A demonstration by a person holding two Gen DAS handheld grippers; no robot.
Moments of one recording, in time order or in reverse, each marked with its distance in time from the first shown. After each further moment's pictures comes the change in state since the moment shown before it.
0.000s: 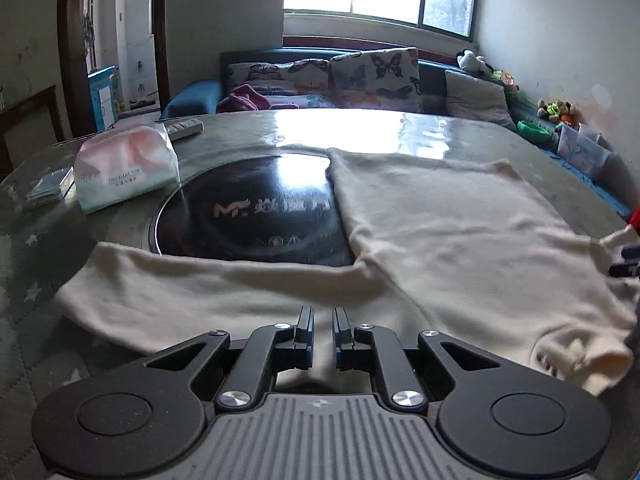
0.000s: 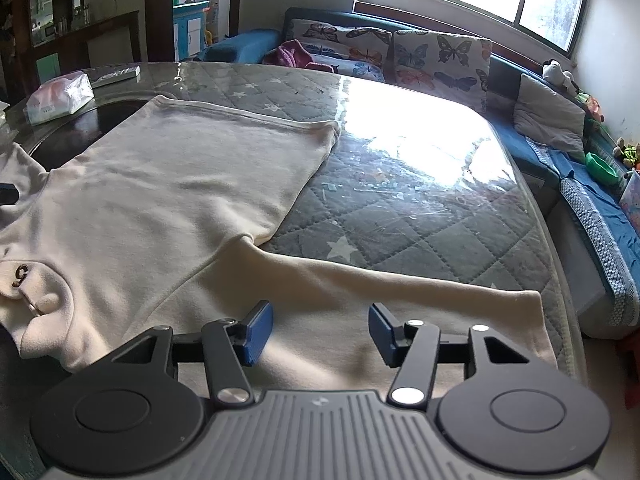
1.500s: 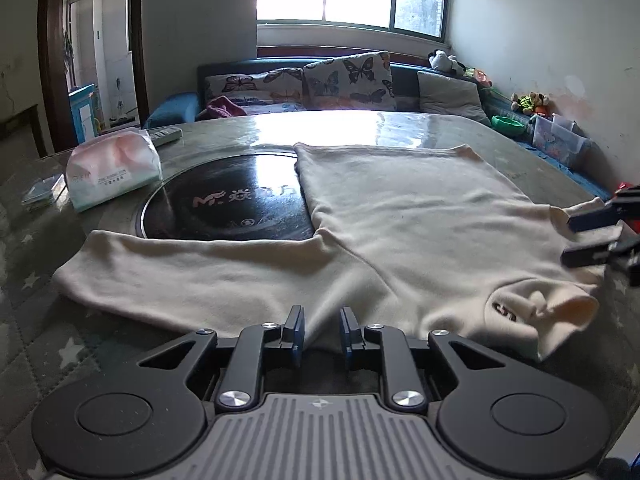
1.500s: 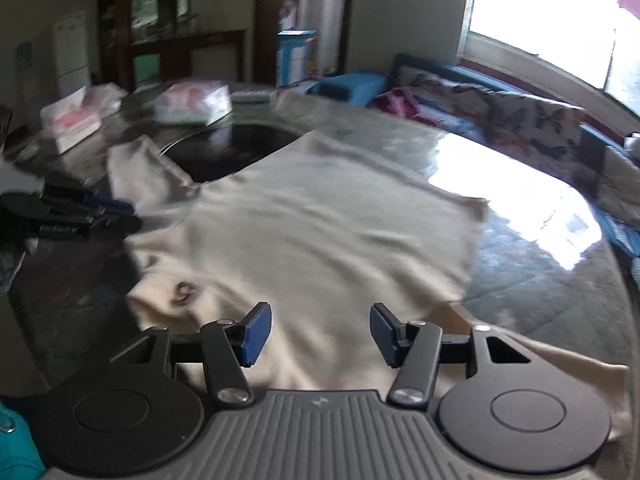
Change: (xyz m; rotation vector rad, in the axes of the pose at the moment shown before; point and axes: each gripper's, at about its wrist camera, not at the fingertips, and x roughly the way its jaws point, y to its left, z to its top) left arm -0.027 -0.013 -0.038 0.070 -0.015 -0.028; right arm -0.033 0.105 0.011 -0.204 -0.113 0.231
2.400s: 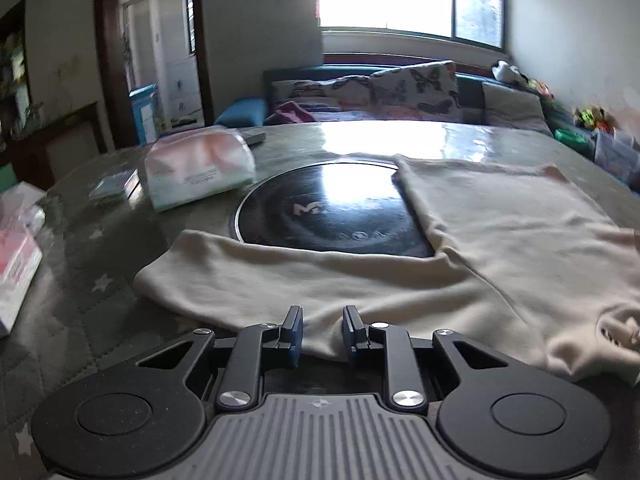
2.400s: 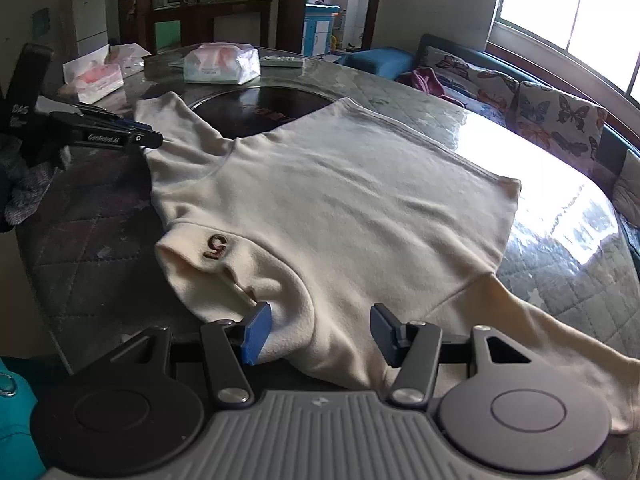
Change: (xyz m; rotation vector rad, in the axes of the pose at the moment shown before) left arm 0.010 0.054 0.005 -0.085 -0.036 0.192; right arm 0.003 0.022 -0.010 -0.060 0.071 0.026
